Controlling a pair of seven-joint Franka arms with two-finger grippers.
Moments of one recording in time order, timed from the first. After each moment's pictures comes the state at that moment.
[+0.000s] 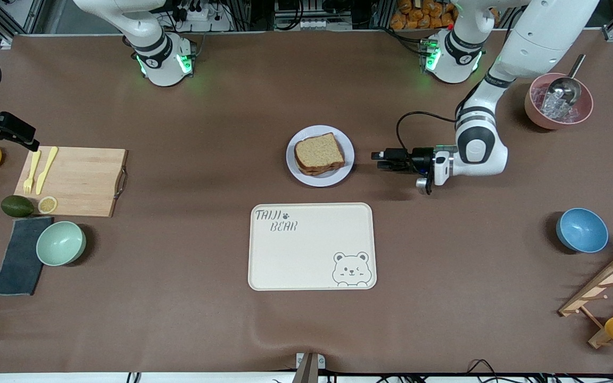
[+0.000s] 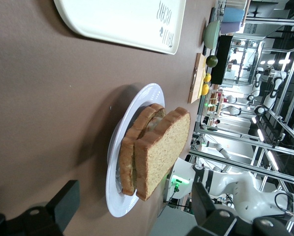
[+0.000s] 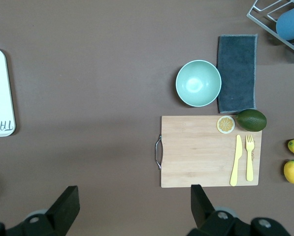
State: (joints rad) left arm -0.02 0.47 -0.22 -2.31 -1.44 2.00 0.99; right arm 0.09 0.01 -0.13 -1.54 -0.04 1.55 0.00
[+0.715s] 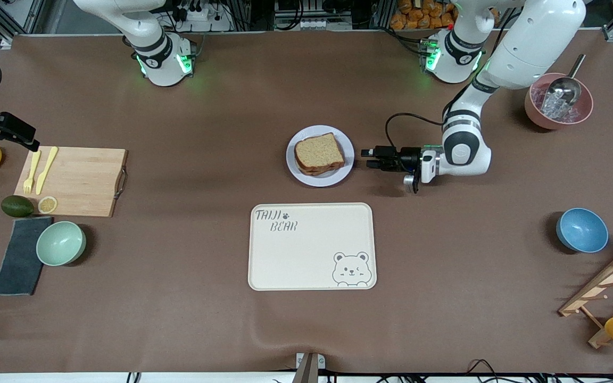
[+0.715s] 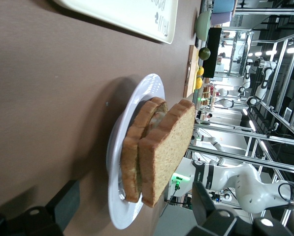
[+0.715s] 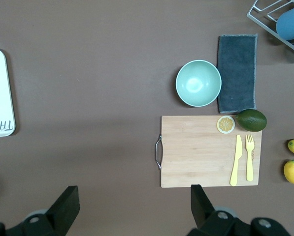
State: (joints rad) left arm -0.03 0.55 -0.26 -2.29 -1.51 2.00 1.12; right arm 0.09 0.01 -0.13 -1.54 -0.04 1.55 0.00
